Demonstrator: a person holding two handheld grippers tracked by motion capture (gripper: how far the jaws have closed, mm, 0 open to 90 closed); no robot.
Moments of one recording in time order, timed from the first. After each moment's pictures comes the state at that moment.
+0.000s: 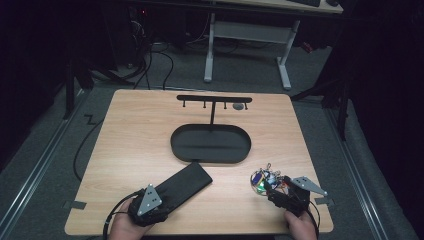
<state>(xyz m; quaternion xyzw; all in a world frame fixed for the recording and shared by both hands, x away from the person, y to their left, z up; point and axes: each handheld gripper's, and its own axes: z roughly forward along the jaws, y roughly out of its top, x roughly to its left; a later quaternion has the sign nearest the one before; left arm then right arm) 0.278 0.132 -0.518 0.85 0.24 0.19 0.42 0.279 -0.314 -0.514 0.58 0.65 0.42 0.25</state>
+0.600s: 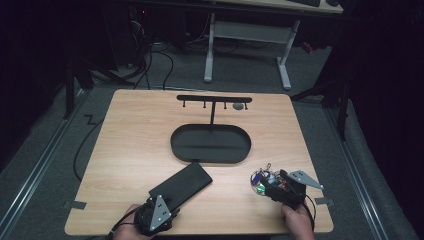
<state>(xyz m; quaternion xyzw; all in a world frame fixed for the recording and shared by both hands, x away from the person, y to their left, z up) 0.257 0.117 -0.531 0.87 0.20 0.25 0.36 0.294 -0.304 -0.508 0.56 0.66 0.44 0.25</state>
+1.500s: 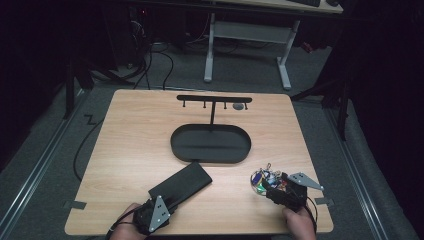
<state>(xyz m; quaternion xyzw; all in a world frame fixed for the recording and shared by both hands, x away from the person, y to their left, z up) 0.261 0.123 -0.533 0.87 0.18 0.26 0.37 0.290 -0.310 -0.513 0.56 0.67 0.41 0.25</state>
